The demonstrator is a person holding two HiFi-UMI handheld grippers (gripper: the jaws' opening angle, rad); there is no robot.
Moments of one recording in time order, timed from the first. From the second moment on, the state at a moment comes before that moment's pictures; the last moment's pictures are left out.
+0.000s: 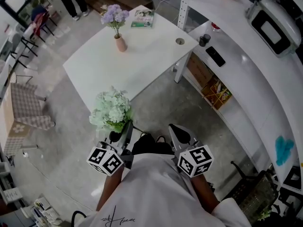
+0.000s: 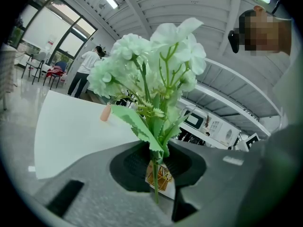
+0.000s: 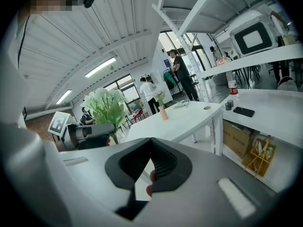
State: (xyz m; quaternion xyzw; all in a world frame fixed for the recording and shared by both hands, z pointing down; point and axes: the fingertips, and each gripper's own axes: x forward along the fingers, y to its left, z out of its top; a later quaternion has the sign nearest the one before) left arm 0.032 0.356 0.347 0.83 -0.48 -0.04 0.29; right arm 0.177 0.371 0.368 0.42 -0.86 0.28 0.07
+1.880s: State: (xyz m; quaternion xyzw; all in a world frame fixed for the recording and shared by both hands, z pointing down) left arm -0.022 0.052 0.355 0.78 -0.57 0.00 0.27; right arm 0.132 0.040 0.384 0.33 -0.89 0.31 0.06
